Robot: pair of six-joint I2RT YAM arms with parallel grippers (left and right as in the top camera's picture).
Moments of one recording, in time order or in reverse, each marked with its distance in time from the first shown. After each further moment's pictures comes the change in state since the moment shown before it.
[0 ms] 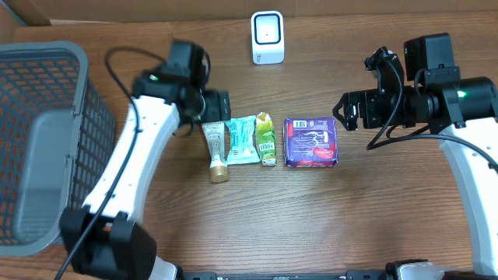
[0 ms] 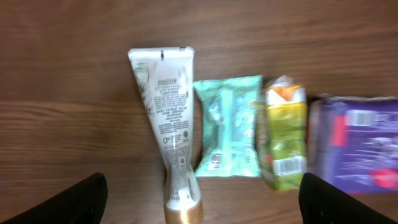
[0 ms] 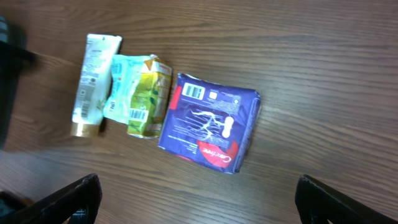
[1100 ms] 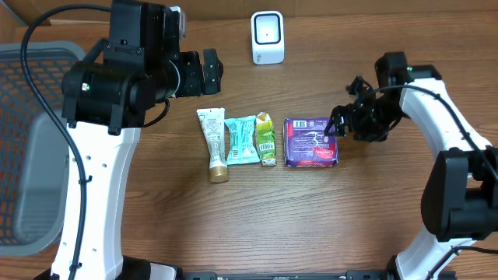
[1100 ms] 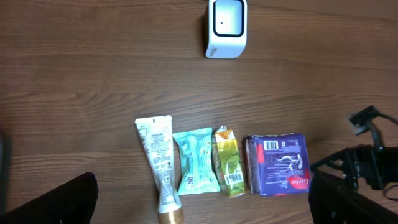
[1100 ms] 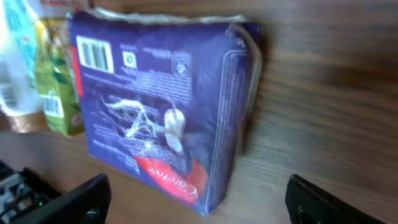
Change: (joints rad) left arm 0.000 -0.102 0.474 -0.236 0.004 0.031; right arm -0.076 0.425 -0.150 0.111 -0.162 -0.029
